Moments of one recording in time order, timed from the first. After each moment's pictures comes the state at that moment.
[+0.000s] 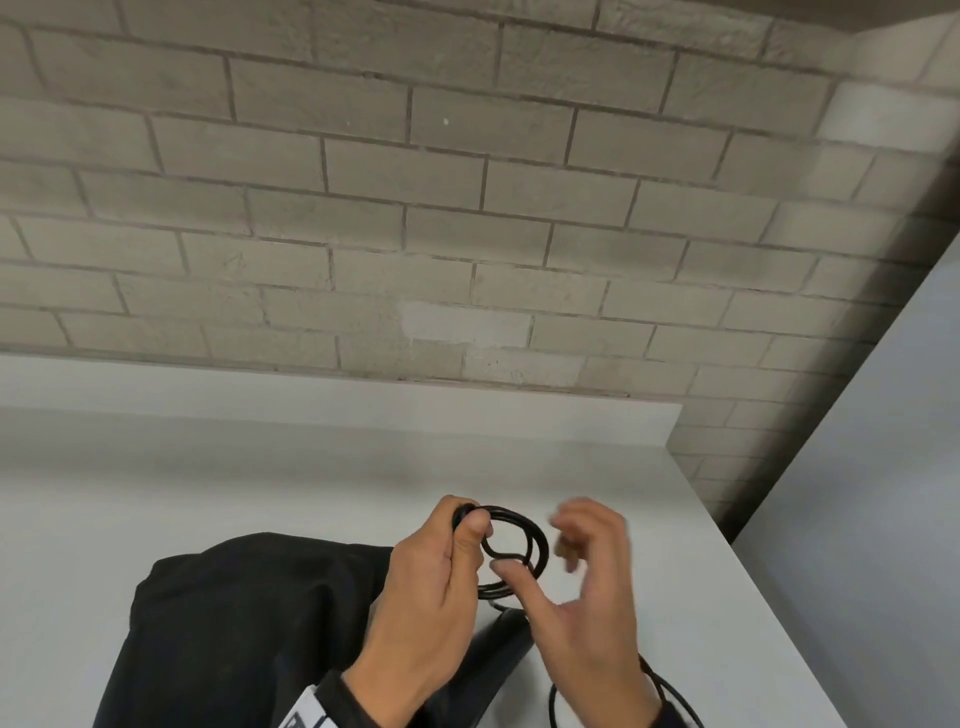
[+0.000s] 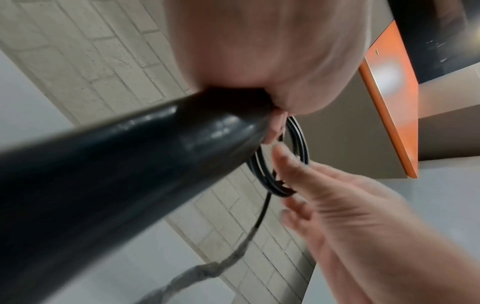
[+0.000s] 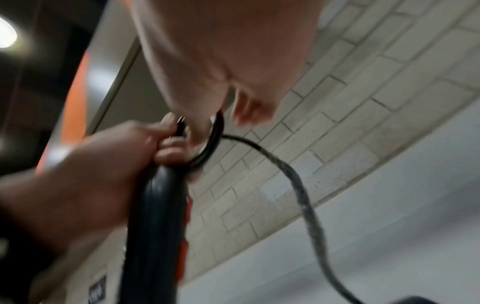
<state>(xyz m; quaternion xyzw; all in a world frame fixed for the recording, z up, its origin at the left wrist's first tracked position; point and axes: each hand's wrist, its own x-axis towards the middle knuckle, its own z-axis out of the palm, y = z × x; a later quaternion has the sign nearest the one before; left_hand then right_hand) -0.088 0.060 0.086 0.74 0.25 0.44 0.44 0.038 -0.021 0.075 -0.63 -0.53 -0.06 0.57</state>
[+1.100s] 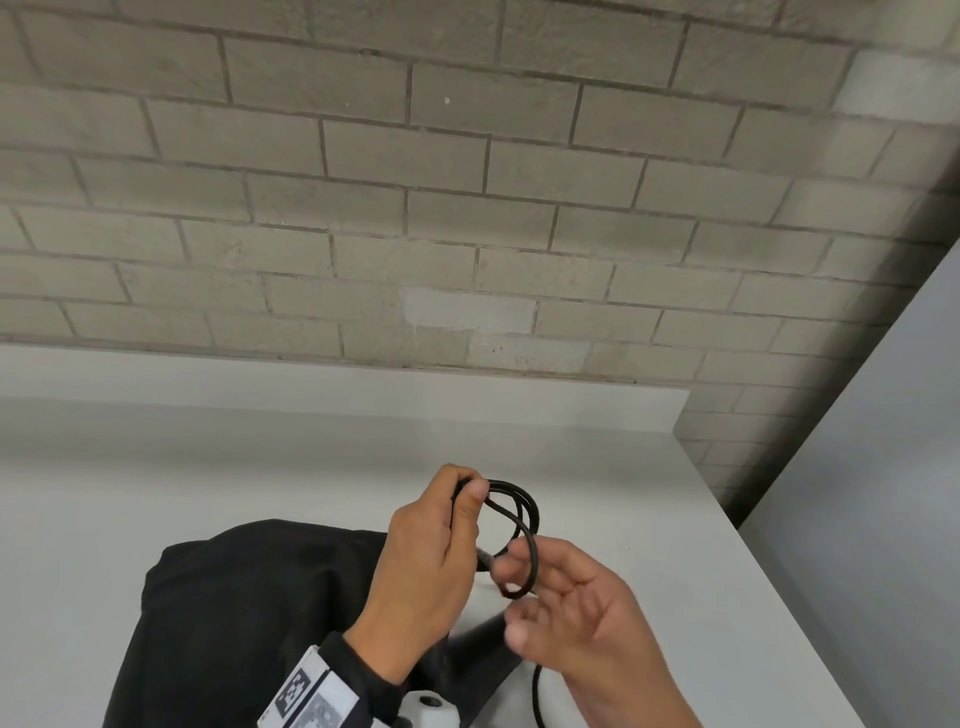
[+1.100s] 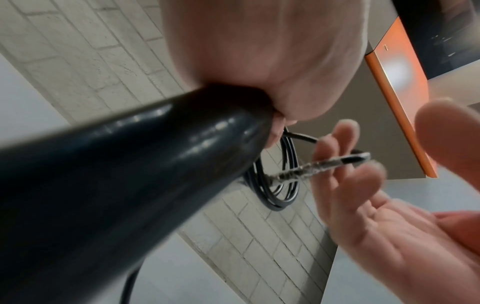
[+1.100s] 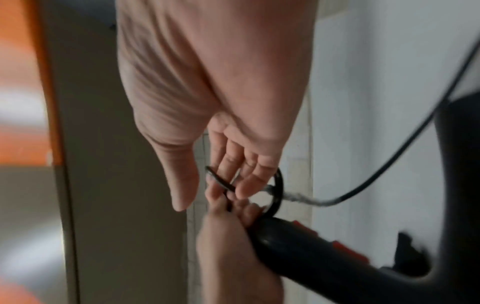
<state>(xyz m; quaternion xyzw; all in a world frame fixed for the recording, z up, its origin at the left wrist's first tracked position) -0.084 0.076 0.090 0.77 0.26 0.45 0.36 0.027 -0.044 0.081 -0.44 -0.39 0.45 0.67</state>
